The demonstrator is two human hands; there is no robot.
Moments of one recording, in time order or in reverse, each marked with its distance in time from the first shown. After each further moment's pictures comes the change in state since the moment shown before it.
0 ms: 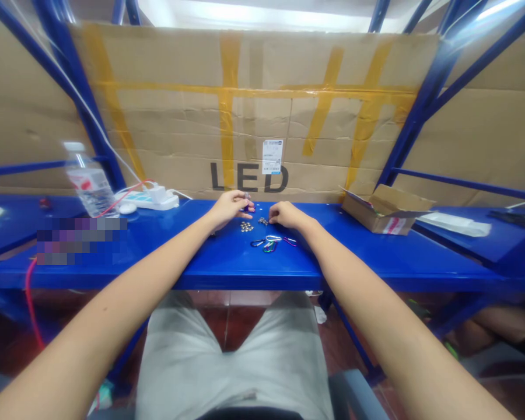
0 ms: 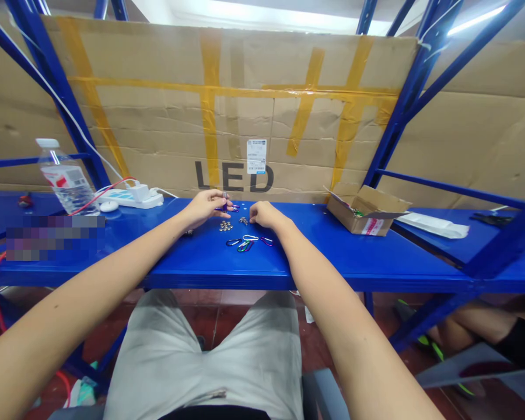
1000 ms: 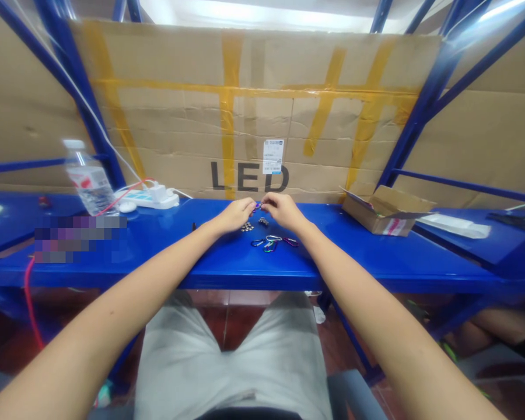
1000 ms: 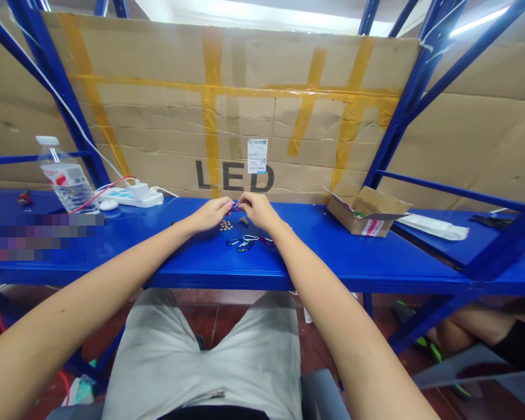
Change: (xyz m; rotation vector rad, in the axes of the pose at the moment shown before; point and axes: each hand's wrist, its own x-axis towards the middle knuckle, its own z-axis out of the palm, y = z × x) left_hand 0.001 -0.011 0.004 0.821 -0.095 0.358; right_hand -0.011 -0.034 0.003 0.303 0.398 -0.261
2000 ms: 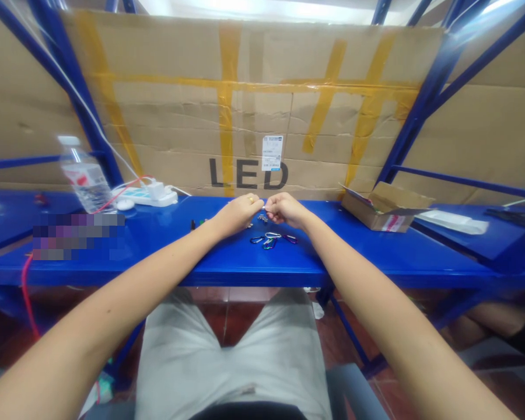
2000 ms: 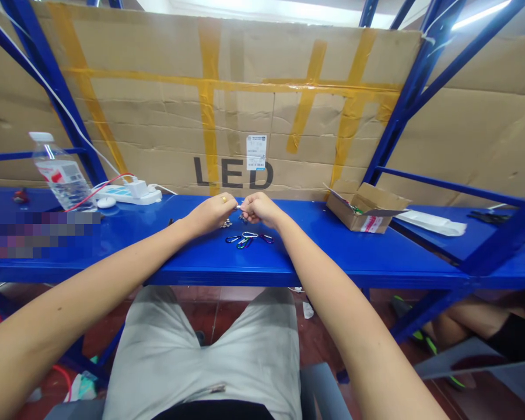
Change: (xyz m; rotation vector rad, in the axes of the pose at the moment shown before) left_hand -0.010 0.013 -0.001 0.520 0.029 0.537; right_hand -0.005 -0.017 -0.013 0.672 -0.245 0.590
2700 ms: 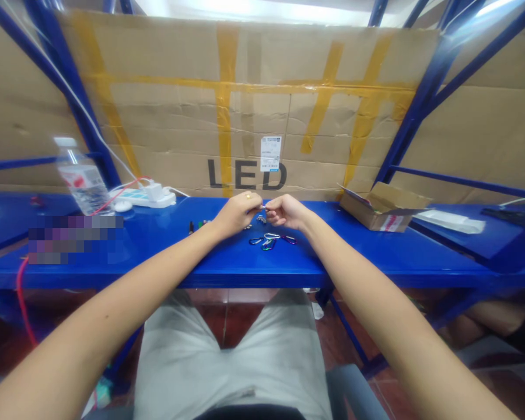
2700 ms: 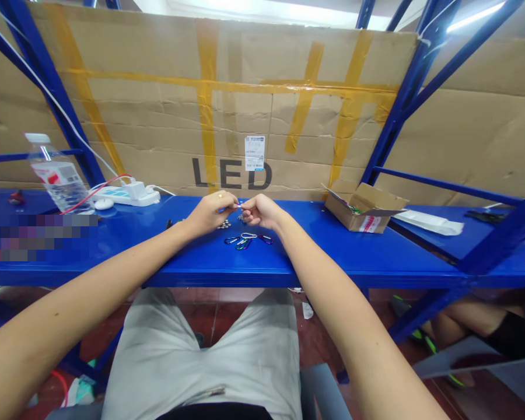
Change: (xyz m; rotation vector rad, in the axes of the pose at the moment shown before) left_hand 0.003 0.004 -0.002 -0.305 0.146 -0.112; right_hand 0.002 -0.005 -0.006 0.351 -0.160 0.244
